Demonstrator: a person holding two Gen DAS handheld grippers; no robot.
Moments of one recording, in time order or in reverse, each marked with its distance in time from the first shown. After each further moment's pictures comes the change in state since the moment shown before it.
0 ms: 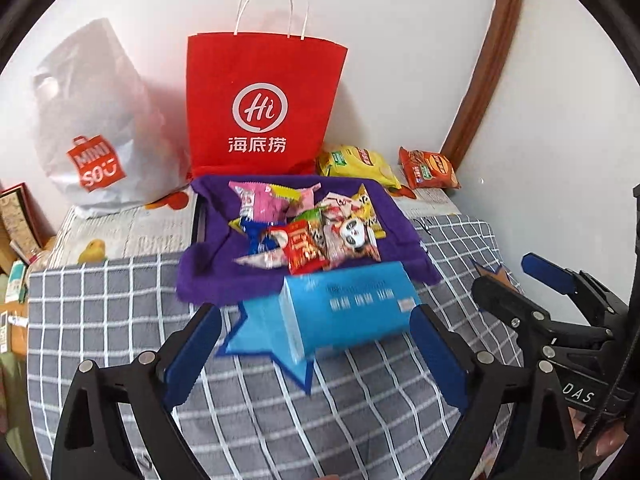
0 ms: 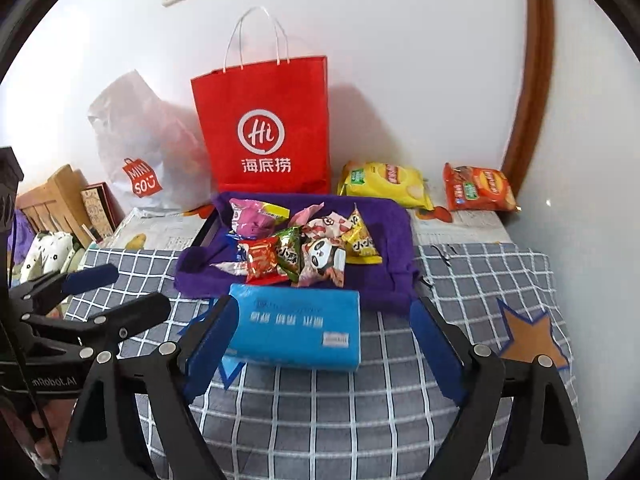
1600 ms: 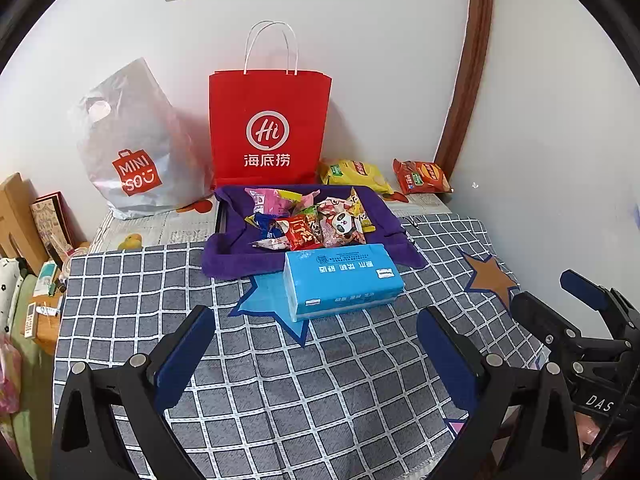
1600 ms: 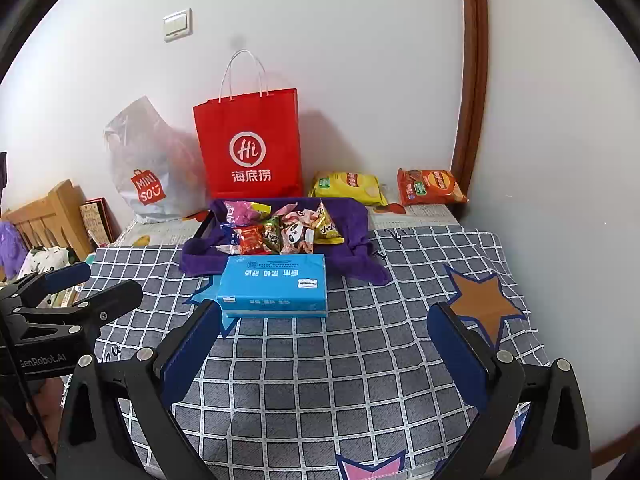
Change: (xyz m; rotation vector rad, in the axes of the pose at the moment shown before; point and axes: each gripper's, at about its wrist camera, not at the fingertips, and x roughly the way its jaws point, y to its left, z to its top) left arm -0.074 -0.035 -0.055 0.031 -0.101 0.079; right arm -0.097 -0.017 -0.062 0.046 -0.087 -0.066
